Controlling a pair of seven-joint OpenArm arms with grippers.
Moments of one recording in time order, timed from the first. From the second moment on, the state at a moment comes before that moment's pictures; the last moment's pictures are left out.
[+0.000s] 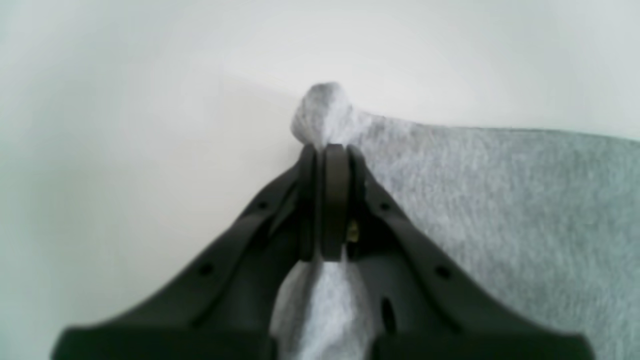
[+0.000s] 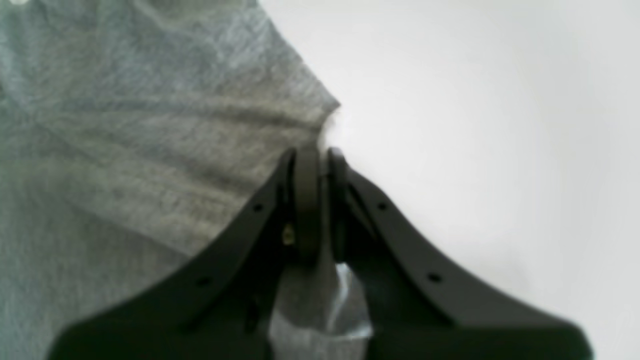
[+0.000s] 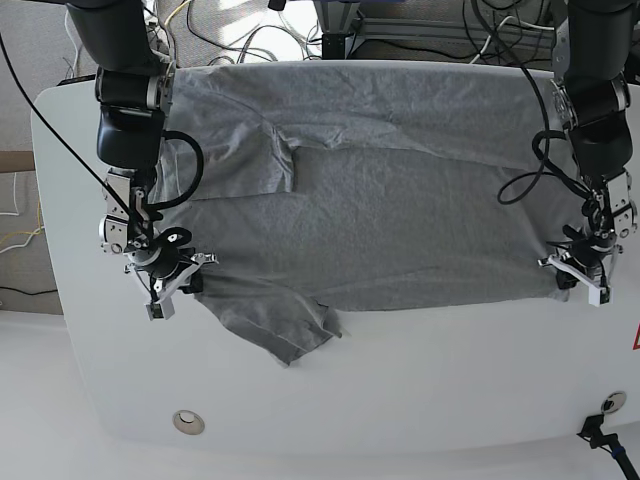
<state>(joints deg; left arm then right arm) -29.5 -26.1 -17.0 28.5 -6.9 -28.0 10.3 26.0 13.8 8.9 43.6 9.6 28.9 -24.3</state>
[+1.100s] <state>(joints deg) 3.2 -31.0 -24.4 72.1 -18.6 -36.7 23.6 0.7 15.7 9.1 96.5 10.0 29.1 -52.0</state>
